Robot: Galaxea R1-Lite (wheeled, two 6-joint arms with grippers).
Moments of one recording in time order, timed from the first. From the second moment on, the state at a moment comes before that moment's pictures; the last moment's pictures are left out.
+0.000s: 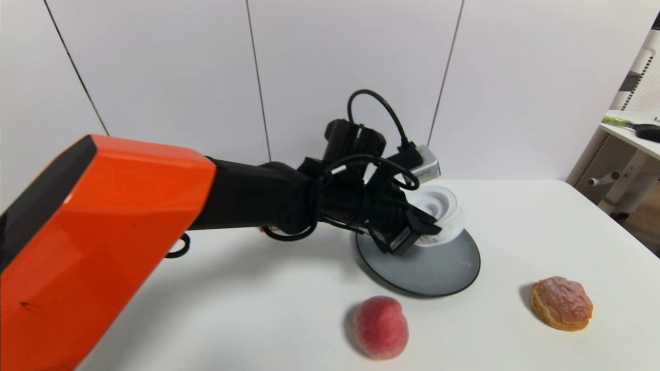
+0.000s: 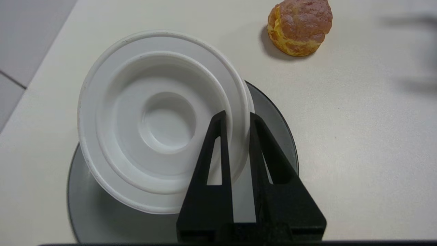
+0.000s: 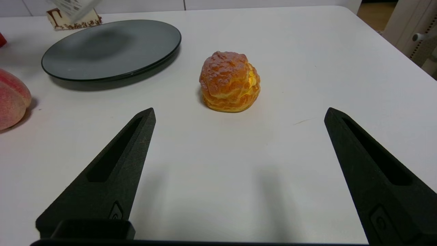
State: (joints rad) left arm -0.78 2.19 -1.71 -0.06 -0.60 0.42; right arm 0.00 0.00 0.00 0.00 -0.01 0.03
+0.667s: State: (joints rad) left arm -0.81 2.30 -1.76 -0.07 -0.59 0.42; right arm 0.00 0.00 0.00 0.00 -0.01 0.03
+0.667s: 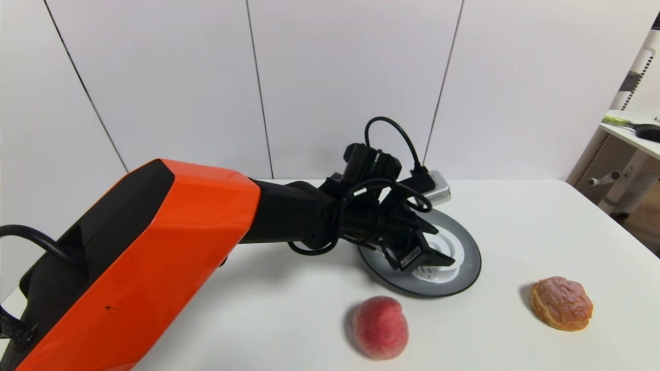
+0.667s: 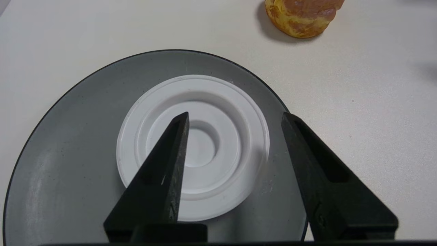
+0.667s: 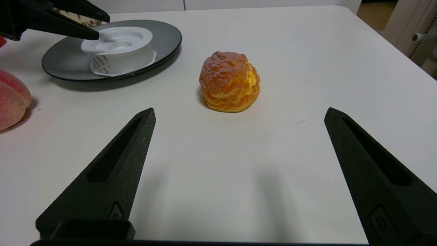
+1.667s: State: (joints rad) left arm -0.45 1.37 -1.16 -0.03 -0.12 0.55; right arm 0.00 0.00 0.00 0.00 -0.01 0.03
